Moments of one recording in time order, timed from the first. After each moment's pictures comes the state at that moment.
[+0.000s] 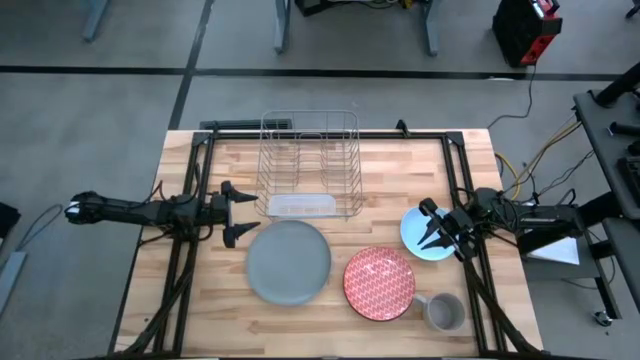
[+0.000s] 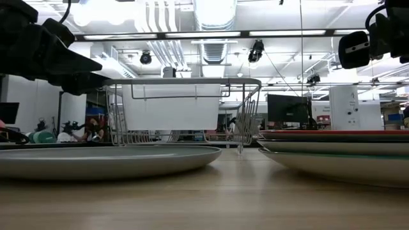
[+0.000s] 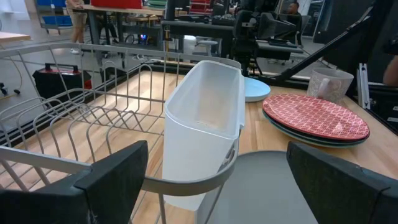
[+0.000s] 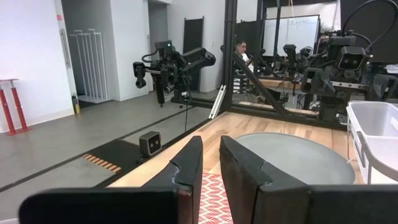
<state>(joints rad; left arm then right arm) -0.08 0.22 0.02 0.09 -0.25 -0.11 -0.02 0.04 0.01 0.10 -0.60 0.03</state>
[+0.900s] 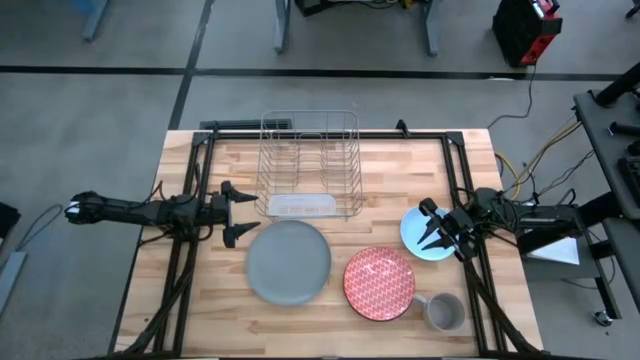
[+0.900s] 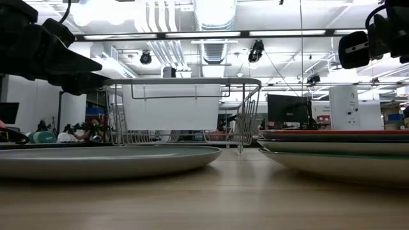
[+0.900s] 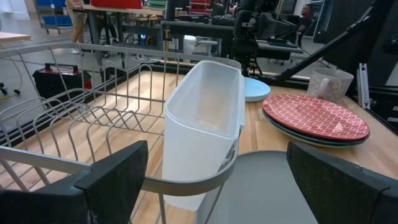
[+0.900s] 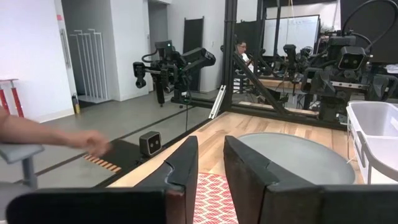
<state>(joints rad) -0.08 0.22 0.02 0.09 -0.25 -0.11 -0.02 0.04 0.01 0.10 -0.60 0.03</state>
